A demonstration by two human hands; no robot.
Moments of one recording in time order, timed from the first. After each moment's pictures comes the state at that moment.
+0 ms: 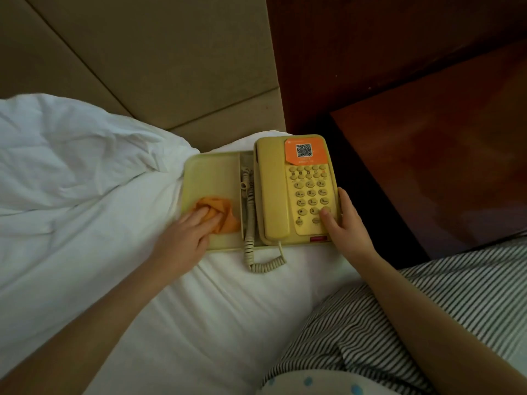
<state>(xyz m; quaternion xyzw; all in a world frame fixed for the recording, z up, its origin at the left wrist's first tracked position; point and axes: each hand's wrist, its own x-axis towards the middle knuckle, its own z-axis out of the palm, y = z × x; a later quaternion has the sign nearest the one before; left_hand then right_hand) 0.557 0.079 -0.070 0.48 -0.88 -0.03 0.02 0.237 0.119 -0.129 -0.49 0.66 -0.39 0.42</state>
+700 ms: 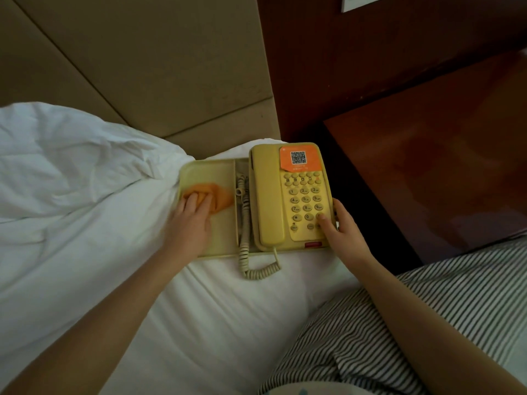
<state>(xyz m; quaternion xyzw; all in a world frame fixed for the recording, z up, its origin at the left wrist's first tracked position) 0.535 0.048 -0.080 0.58 -0.81 0.04 0.04 0.237 0.122 -0.121 -0.44 0.65 -0.41 0.46</state>
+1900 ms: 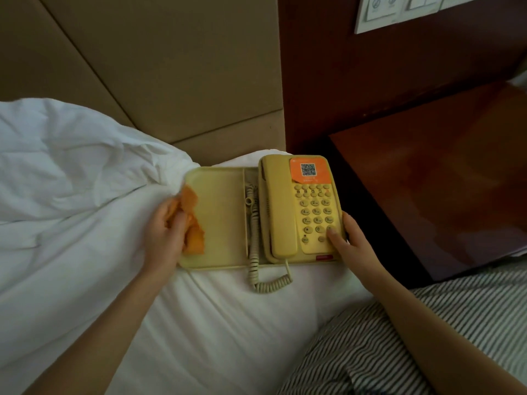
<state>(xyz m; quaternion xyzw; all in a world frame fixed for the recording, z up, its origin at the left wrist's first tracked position) 0.548 0.062 -0.050 0.64 -0.55 -0.30 0.44 0.238 0.120 -0.113 -0.47 0.62 -0.43 0.45</state>
